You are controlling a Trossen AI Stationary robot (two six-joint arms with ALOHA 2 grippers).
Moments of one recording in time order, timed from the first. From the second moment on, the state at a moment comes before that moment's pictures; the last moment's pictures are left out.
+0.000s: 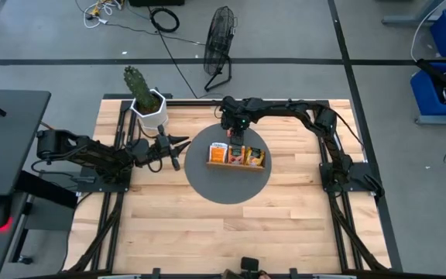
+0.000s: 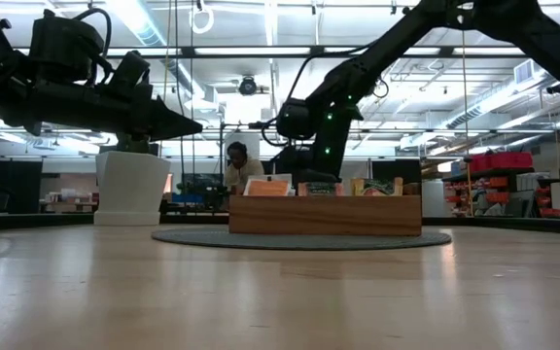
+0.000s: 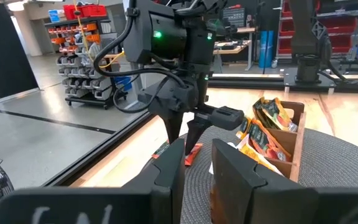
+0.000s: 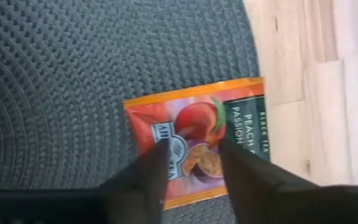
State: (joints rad) left arm 0.21 1.29 0.09 1.19 -0.27 0.08; right arm -0.48 2.19 1.58 -0.69 0.03 -0.33
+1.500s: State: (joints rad) left arm 0.21 1.29 0.09 1.20 -0.21 0.09; right arm -0.77 2.10 1.63 -0.75 -0.28 -0.11
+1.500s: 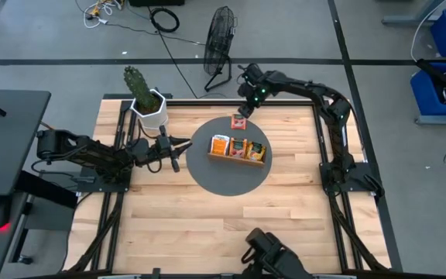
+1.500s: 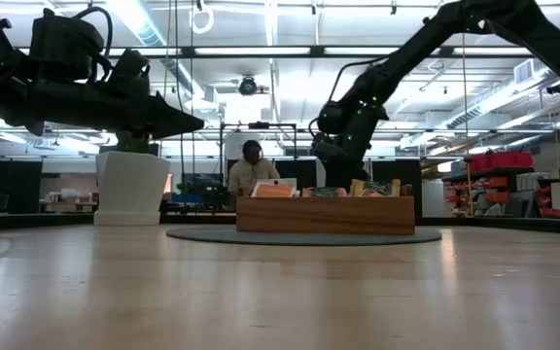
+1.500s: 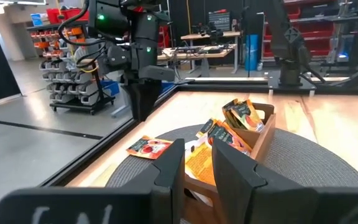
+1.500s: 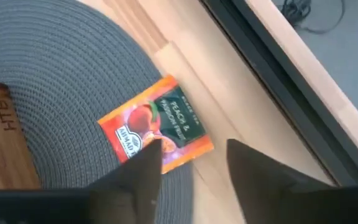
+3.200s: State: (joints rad) left arm 0.21 1.29 0.09 1.17 -0.21 0.07; right arm -0.75 2.22 1.65 -0.70 -0.27 -0.02
